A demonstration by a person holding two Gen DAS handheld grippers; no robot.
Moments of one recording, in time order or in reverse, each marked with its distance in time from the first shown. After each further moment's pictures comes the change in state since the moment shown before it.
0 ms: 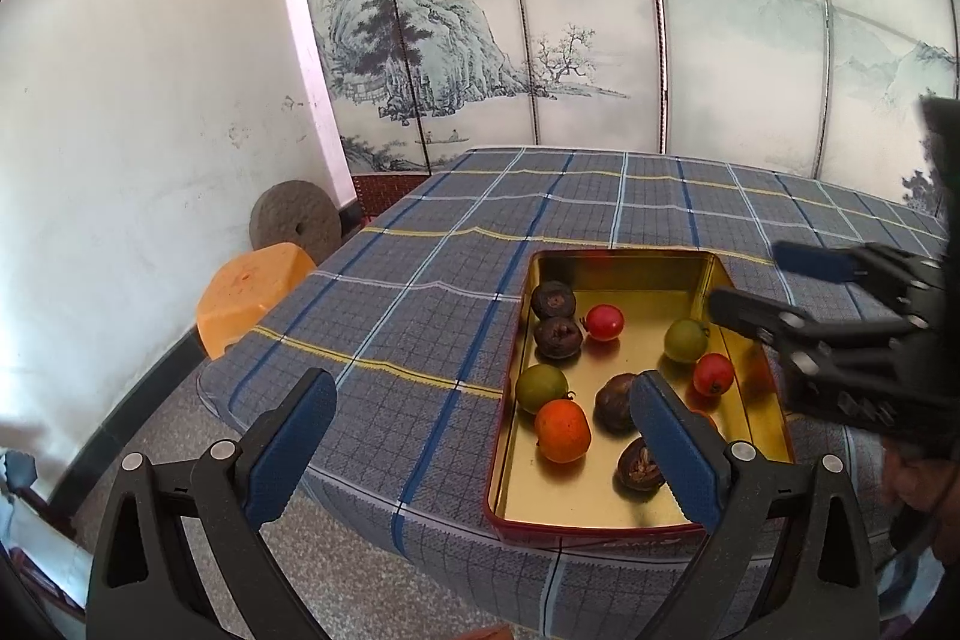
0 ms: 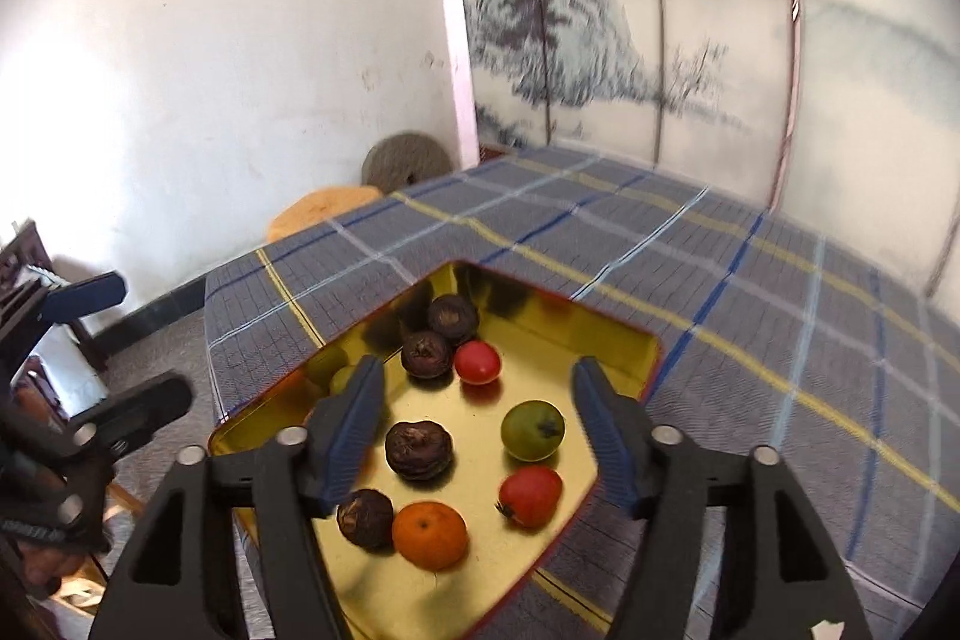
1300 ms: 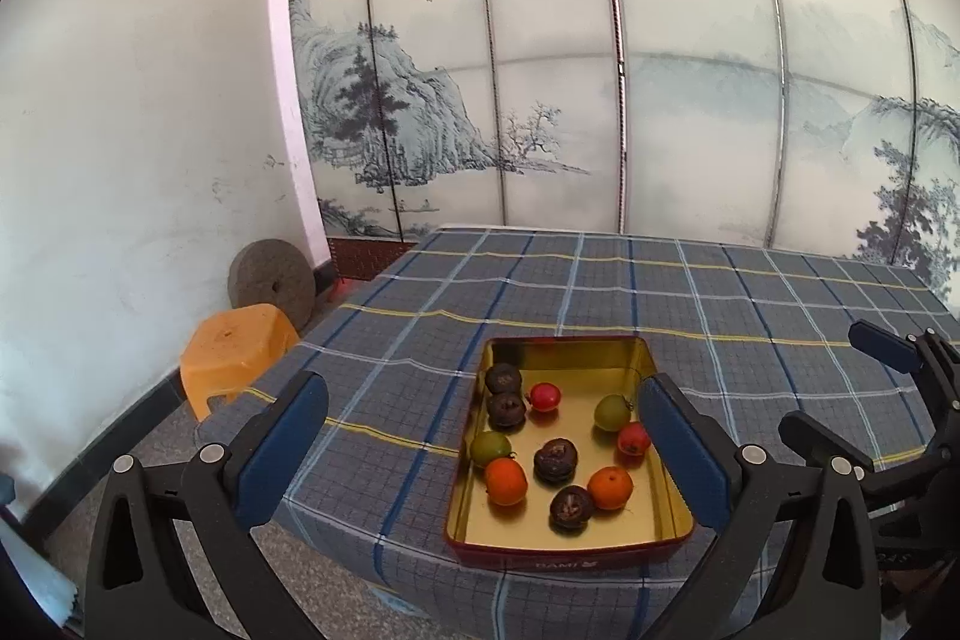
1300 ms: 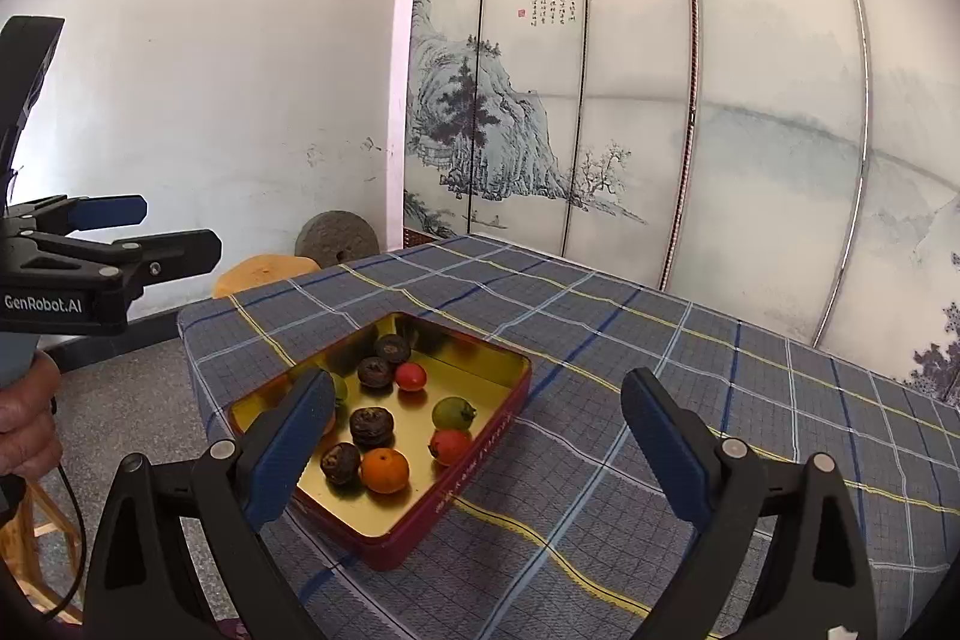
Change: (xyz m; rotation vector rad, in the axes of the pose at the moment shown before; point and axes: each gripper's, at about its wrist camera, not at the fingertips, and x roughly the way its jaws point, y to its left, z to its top) left arm -0.074 -0.003 0.035 -0.014 -0.137 -0.098; right arm -0.120 0.003 -0.032 -0.021 -0.180 -0.180
